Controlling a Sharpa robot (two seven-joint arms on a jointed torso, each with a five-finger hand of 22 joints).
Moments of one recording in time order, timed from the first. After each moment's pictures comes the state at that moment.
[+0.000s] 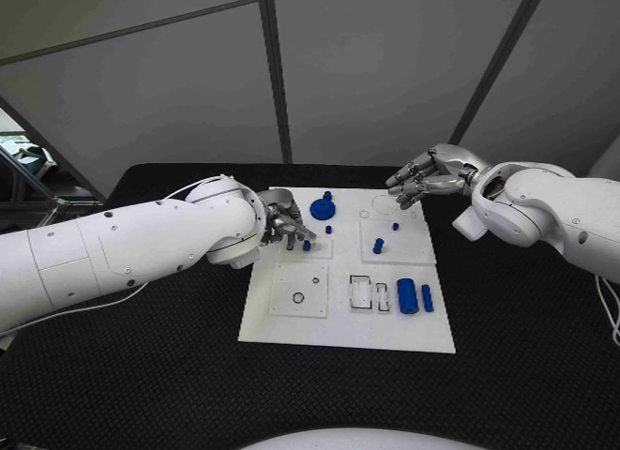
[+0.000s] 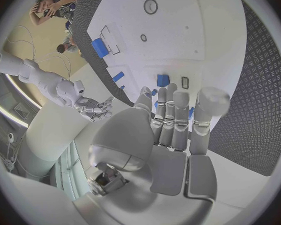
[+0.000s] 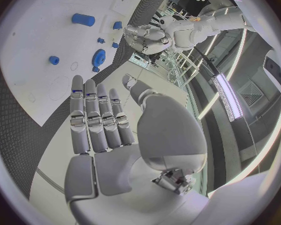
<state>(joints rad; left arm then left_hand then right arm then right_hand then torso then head) 1.31 -0.67 -0.07 1.46 -1.05 -0.08 -0.53 1.28 0.21 -0.17 0.02 0.05 0.78 0.12 0.55 0.68 0.97 0.06 0.68 0.65 1.22 0.00 1.12 1.11 0.10 1.45 0.10 1.24 1.23 1.30 -0.78 0.00 1.29 -0.74 -0.09 0.06 1.21 -0.11 0.36 -0.11 0.18 1.03 0.17 0.07 0.08 1.18 0.13 0.07 0.06 1.20 0.09 0.06 0.14 0.18 1.12 0.19 0.22 0.10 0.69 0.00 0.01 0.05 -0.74</state>
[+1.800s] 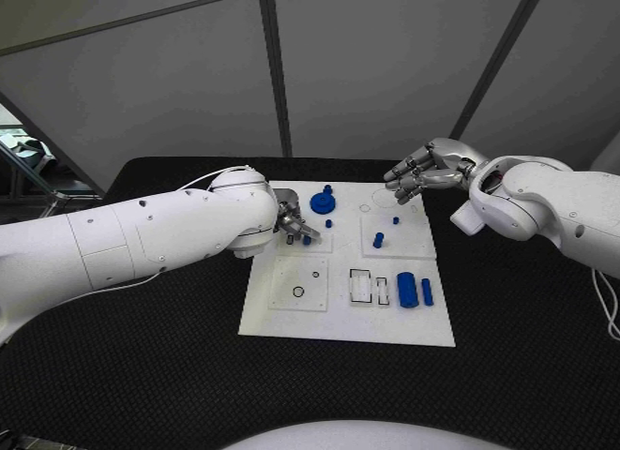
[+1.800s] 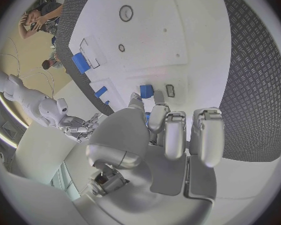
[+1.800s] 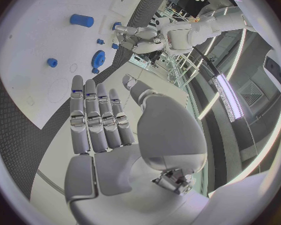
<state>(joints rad) 1.32 -0.57 -0.09 1.35 -1.14 0.07 -0.64 1.21 0.18 -0.22 0.18 0.05 0.76 0.06 0.72 0.87 1.29 0.00 1.35 1.27 1.47 -0.06 1.57 1.31 0.05 1.47 0.05 1.52 1.31 1.30 -0.77 0.00 1.28 -0.74 -0.09 0.06 1.21 -0.10 0.35 -0.11 0.18 1.03 0.17 0.07 0.08 1.18 0.13 0.07 0.06 1.20 0.09 0.06 0.14 0.18 1.12 0.19 0.22 0.10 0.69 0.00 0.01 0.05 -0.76</state>
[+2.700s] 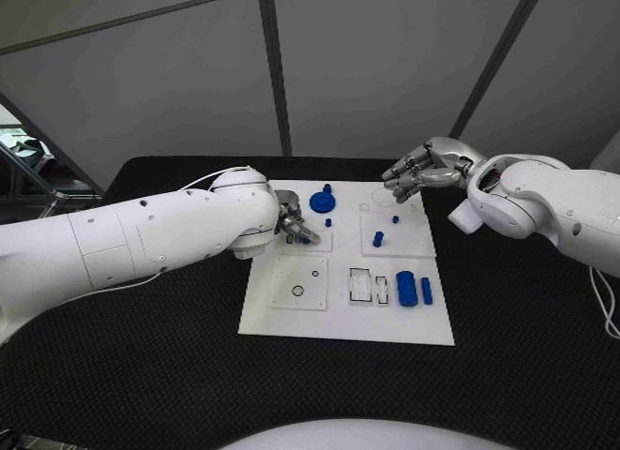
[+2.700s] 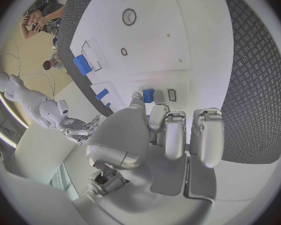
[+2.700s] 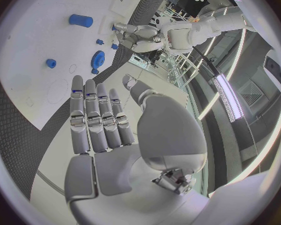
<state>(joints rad) 1.32 -0.56 -0.09 1.35 -1.12 0.08 -0.65 1.21 0.17 -0.22 0.17 0.05 0.78 0.06 0.71 0.86 1.29 0.00 1.35 1.26 1.47 -0.06 1.57 1.31 0.05 1.47 0.05 1.54 1.31 1.30 -0.76 0.00 1.28 -0.74 -0.09 0.06 1.21 -0.10 0.35 -0.11 0.18 1.03 0.17 0.07 0.08 1.18 0.13 0.07 0.06 1.20 0.09 0.06 0.13 0.18 1.12 0.19 0.21 0.10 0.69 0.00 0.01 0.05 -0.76</state>
